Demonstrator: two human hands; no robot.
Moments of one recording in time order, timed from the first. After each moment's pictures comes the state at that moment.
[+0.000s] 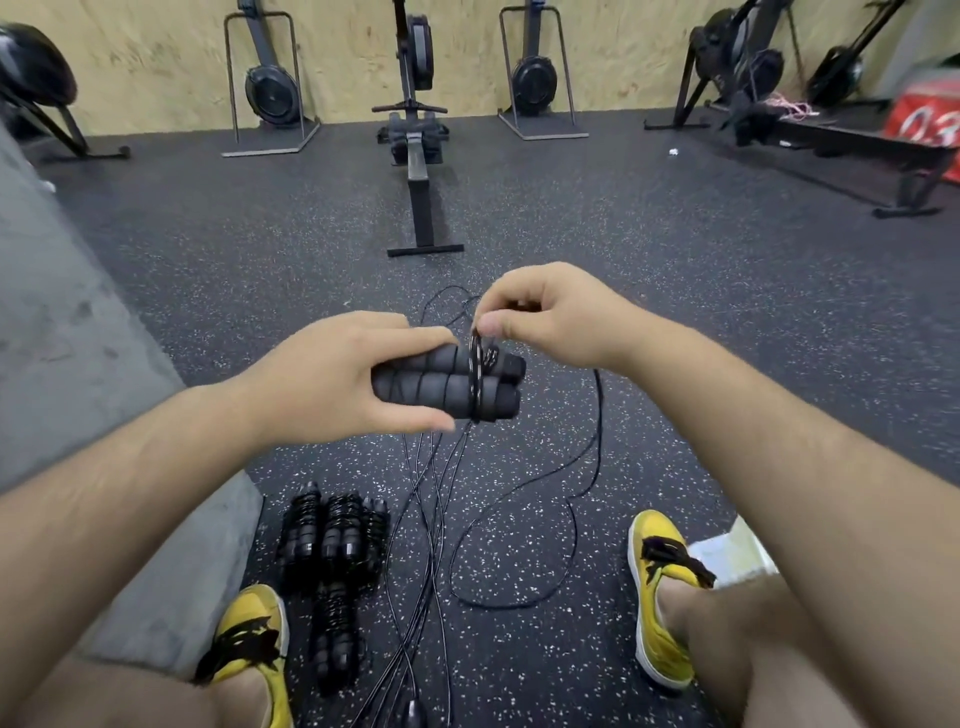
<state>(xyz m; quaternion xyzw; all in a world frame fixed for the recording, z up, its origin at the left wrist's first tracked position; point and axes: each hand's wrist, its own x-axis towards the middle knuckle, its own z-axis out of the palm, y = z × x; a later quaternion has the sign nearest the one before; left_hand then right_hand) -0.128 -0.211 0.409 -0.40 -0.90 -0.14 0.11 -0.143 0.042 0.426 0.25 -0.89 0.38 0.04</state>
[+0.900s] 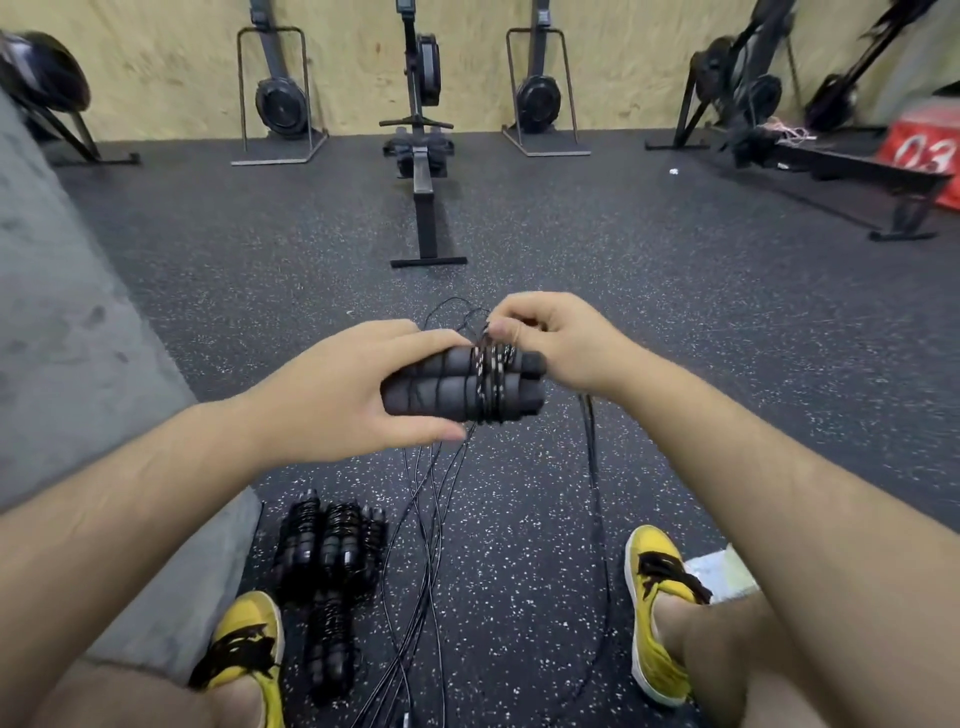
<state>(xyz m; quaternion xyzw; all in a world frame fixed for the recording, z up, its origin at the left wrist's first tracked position) -0.116 -0.209 0.416 -0.41 -0.89 -0.16 0.10 -0.135 0.039 0.419 0.21 -0.88 0.43 0.03</state>
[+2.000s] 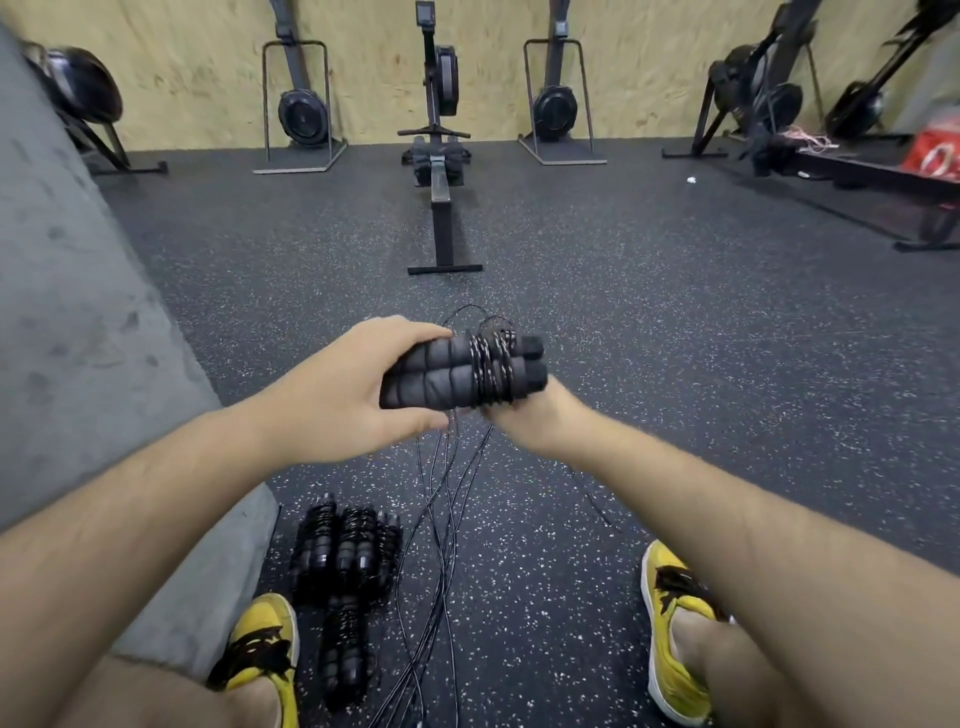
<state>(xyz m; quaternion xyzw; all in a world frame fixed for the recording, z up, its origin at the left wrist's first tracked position) -0.119 -0.225 0.416 -0.36 -0.90 -0.23 0.10 -0.128 -0.009 0.378 0.19 -0.93 0.32 -0.04</state>
